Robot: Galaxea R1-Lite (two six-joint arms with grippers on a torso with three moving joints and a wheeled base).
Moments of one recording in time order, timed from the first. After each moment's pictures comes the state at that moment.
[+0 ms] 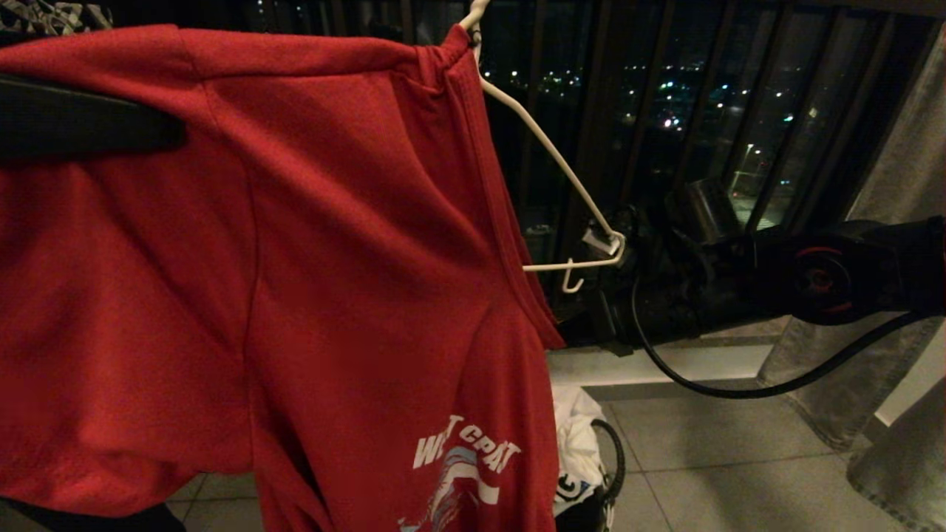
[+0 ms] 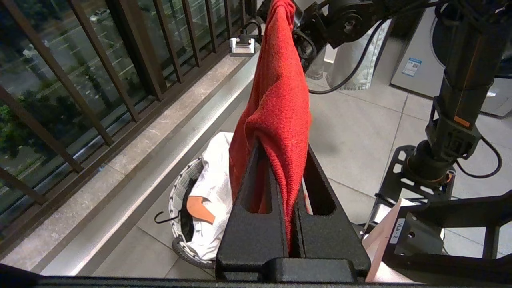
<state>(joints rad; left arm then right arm) -0.51 1.12 -1.51 0.52 -0.52 0.13 0.38 1.85 -1.33 0.15 0.76 0.31</state>
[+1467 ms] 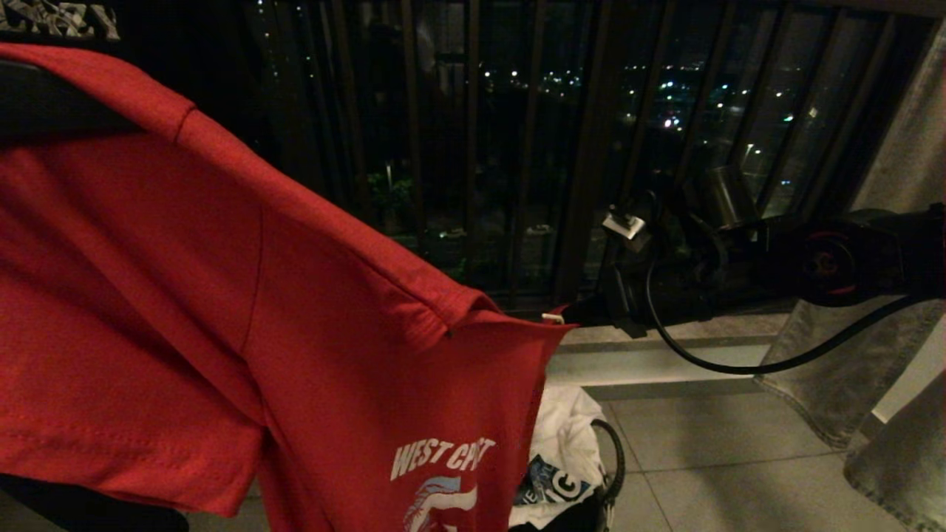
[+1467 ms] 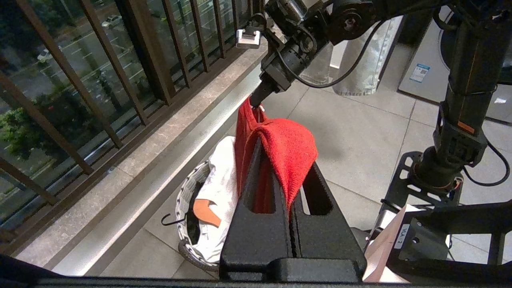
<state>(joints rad) -0.51 1.12 -1.52 0.52 -0.49 0.13 0.31 1.86 -1.37 0.15 0.76 0.31</state>
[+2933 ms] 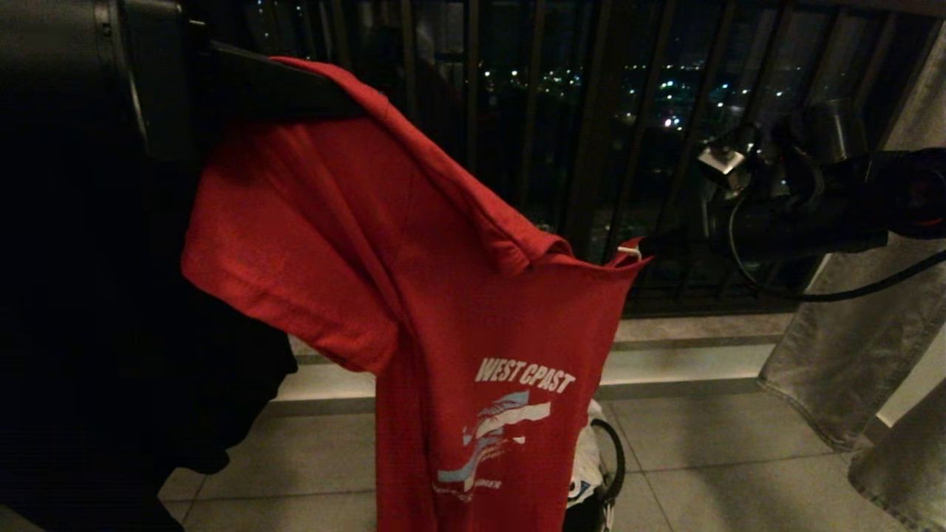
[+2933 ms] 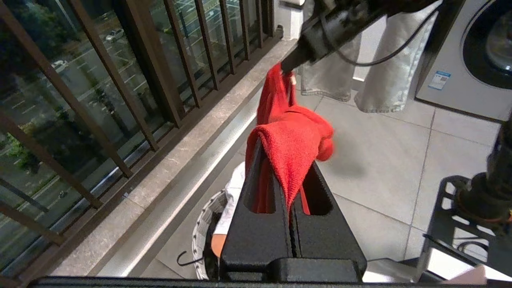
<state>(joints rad) -0.51 1.38 -1.57 0.27 -0.50 0.16 0.06 1.84 -1.57 0.27 0.76 0.31</state>
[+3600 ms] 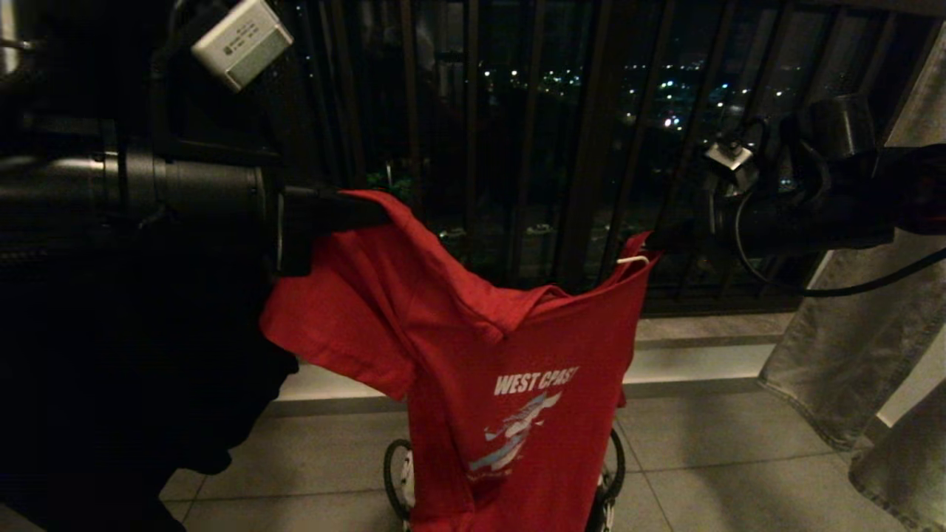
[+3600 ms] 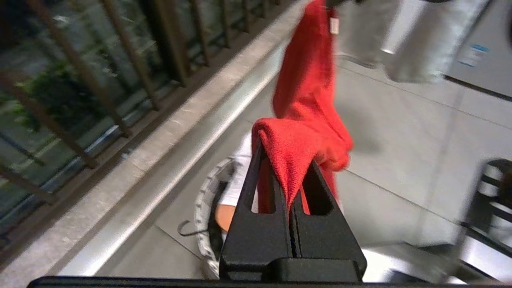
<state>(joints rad) -0.45 1.45 -1.31 0.06 -0.49 0.17 0.05 1.85 -1.58 0.28 0.76 0.31</state>
